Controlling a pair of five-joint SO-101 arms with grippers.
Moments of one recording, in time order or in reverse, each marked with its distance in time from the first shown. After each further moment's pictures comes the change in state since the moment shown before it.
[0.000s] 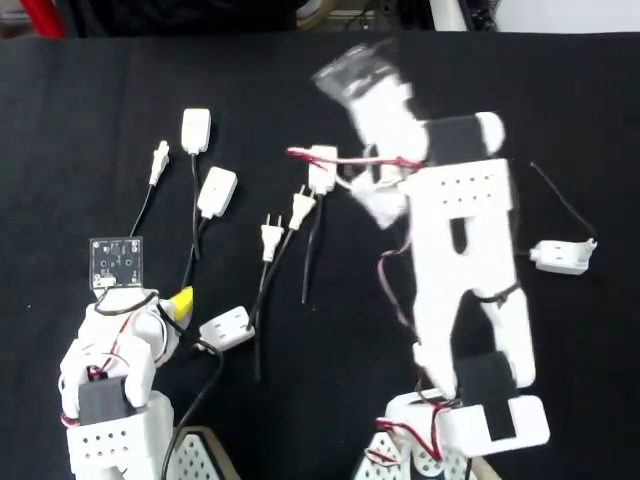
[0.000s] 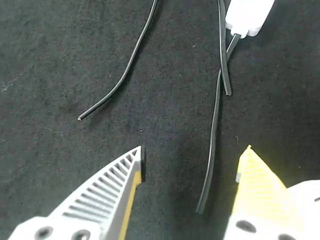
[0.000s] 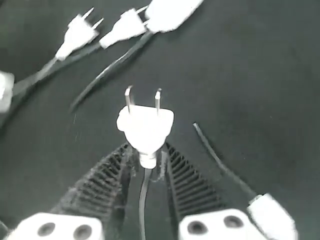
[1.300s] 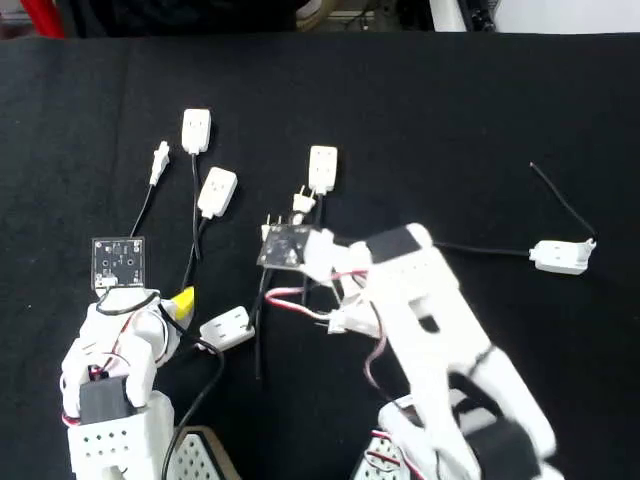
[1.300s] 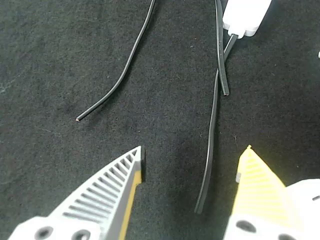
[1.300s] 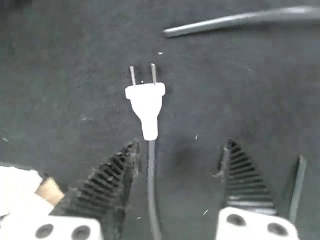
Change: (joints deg) left arm 0.5 0.0 0.0 0.0 0.0; right arm -9.0 -23.5 57.5 -22.2 12.0
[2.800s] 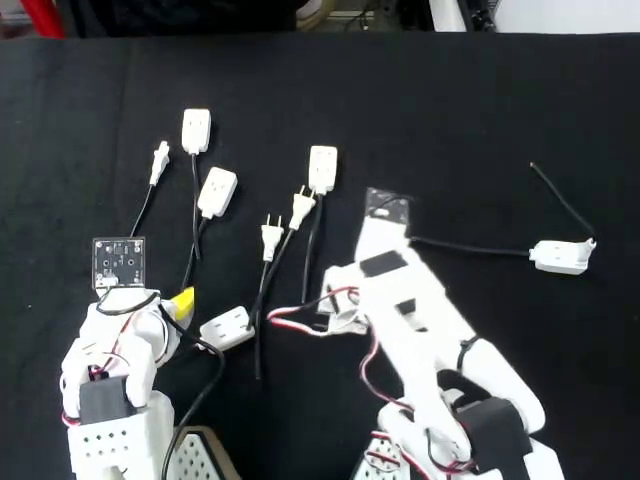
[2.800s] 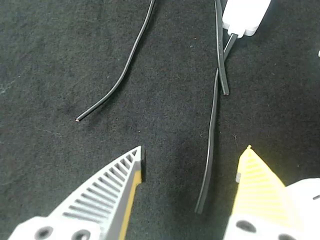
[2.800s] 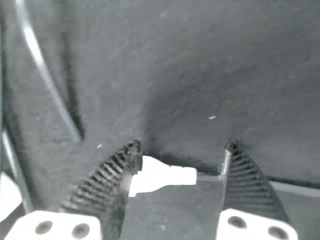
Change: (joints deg) left arm 0.0 0.0 0.0 0.0 -0.4; right arm -2.5 9.5 11.4 -23.0 -83.1
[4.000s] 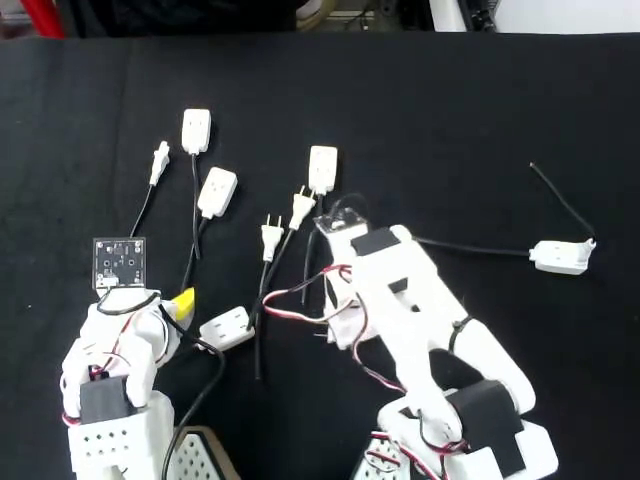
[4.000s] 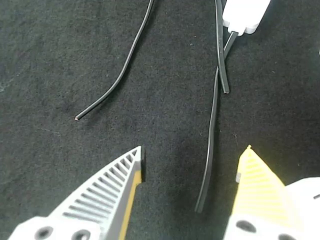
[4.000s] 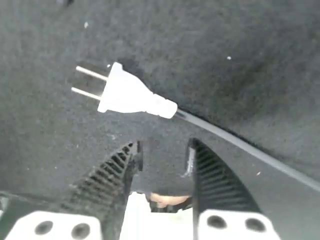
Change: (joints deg) left arm 0.0 0.0 0.4 0.0 0.0; right arm 1.4 5.4 -10.0 24.8 33.7
